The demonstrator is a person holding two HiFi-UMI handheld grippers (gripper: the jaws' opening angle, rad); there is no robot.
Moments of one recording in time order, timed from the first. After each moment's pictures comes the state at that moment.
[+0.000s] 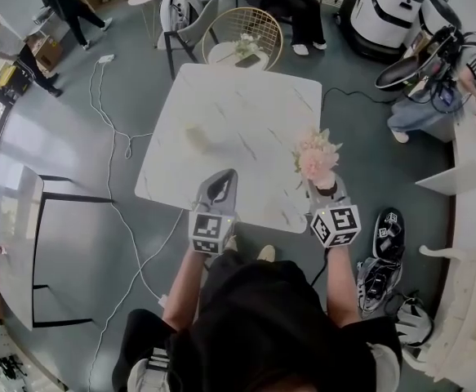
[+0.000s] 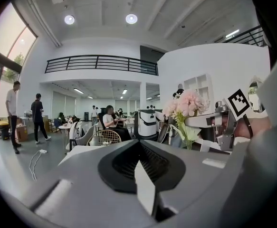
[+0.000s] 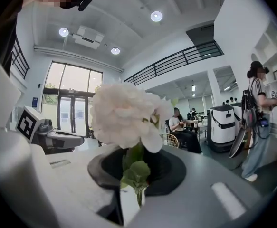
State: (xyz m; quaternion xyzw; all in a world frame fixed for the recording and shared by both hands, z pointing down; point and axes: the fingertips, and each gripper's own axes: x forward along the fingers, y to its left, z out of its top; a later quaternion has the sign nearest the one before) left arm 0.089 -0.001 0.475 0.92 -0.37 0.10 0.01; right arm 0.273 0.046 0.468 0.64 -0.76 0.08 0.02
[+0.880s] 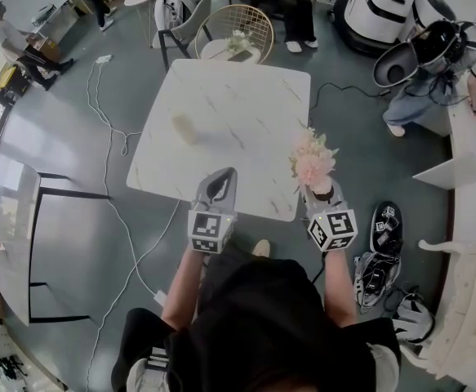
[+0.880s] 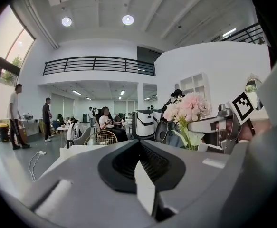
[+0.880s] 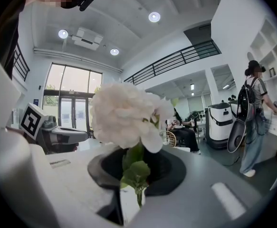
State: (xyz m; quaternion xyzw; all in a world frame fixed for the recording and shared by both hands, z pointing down) left arm 0.120 0.048 0.483 0.93 -0.36 0.10 0.01; right arm 0.295 0.107 0.491 0.64 -0.76 0.09 0.02
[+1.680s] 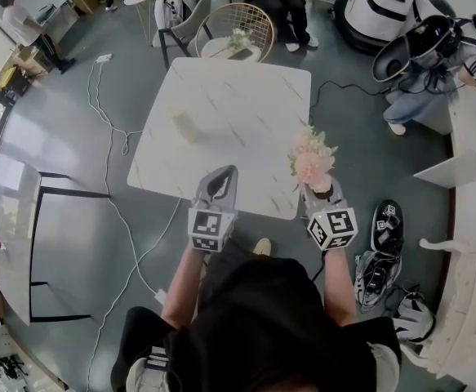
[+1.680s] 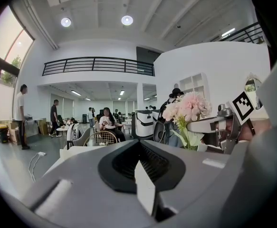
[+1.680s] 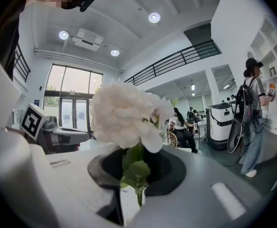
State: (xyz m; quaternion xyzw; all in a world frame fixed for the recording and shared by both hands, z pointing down) left arm 0.120 0.048 0.480 0.93 -0.36 0.10 0.00; right arm 0.290 0.106 0.487 0.64 -0.76 0.09 0.01
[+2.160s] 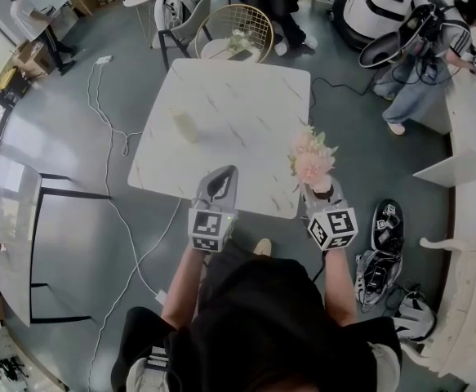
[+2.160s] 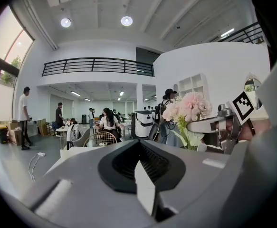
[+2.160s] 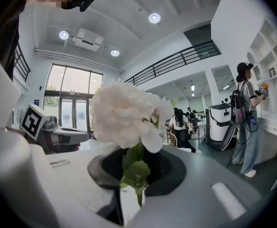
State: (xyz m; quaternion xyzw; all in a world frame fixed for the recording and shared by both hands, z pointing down) left arm 0.117 0.050 0.477 0.93 -0.36 0.09 0.00; right arm 0.286 0.110 0.485 0.64 -0.76 0.08 0.01
